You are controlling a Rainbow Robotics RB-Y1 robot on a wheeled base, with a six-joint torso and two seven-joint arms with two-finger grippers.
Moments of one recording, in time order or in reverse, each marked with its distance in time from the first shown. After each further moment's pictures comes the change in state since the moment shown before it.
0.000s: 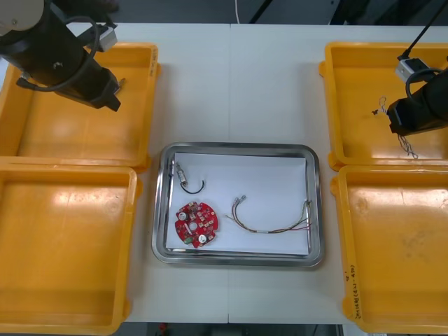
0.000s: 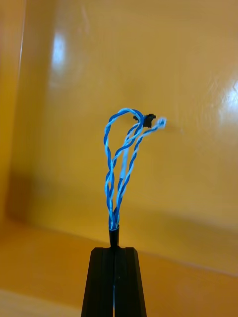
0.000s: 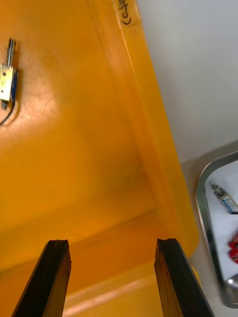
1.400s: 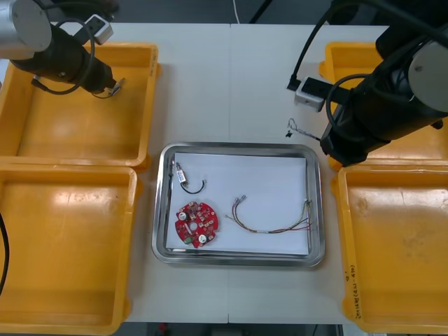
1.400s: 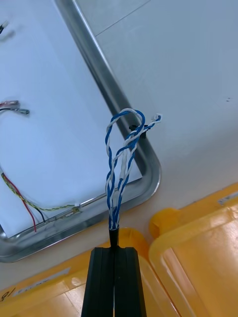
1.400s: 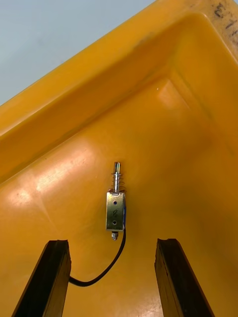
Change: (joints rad) right arm 0.001 -0.035 0.377 -0.580 -0.283 0.183 0.102; left arm -0.059 -0.036 -0.004 0.475 -0.054 -0.607 -0.522
